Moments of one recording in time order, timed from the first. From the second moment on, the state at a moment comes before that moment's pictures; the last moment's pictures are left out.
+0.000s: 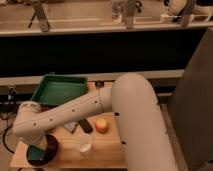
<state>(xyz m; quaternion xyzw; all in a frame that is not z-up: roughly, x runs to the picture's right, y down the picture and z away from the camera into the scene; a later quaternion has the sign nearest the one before) -0.352 0.265 0.702 -0.18 -0.33 -0.55 0.75</state>
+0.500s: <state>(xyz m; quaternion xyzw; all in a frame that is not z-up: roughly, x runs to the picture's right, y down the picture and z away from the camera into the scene) -0.322 0.275 0.707 -0.20 -0.31 -0.54 0.76</state>
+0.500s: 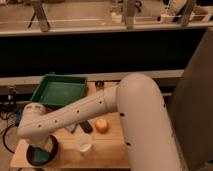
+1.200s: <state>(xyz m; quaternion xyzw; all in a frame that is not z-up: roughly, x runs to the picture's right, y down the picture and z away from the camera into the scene) -0.314 0.273 0.742 -0.20 -0.29 -0.54 0.76</state>
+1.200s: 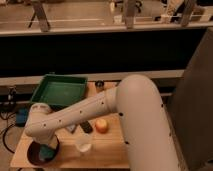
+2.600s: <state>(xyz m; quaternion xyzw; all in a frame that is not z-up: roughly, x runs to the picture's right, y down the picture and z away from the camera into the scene) -0.345 0.265 0.717 -0.15 -0.33 -0.55 0.75</state>
